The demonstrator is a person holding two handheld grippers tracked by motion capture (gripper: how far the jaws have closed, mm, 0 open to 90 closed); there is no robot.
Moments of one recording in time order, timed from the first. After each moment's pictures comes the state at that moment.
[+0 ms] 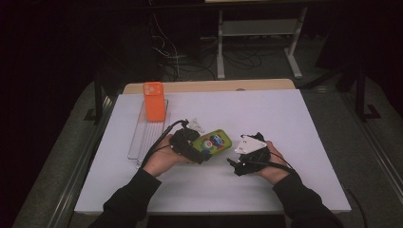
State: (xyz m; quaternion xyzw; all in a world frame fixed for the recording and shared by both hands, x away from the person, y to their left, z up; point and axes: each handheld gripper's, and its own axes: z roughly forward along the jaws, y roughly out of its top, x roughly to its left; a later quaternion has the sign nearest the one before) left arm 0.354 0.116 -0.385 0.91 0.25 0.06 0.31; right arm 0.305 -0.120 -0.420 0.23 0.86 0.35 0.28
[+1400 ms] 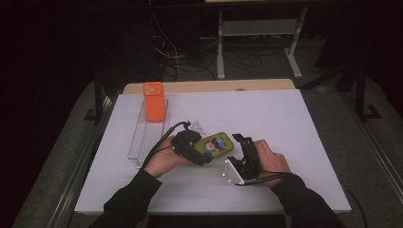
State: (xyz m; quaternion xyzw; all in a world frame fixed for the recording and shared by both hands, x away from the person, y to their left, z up) left arm 0.351 0.112 -0.388 0.92 0.24 0.04 0.31; right arm 0.275 -0.091 -0.432 -0.02 0.81 0.20 0.54
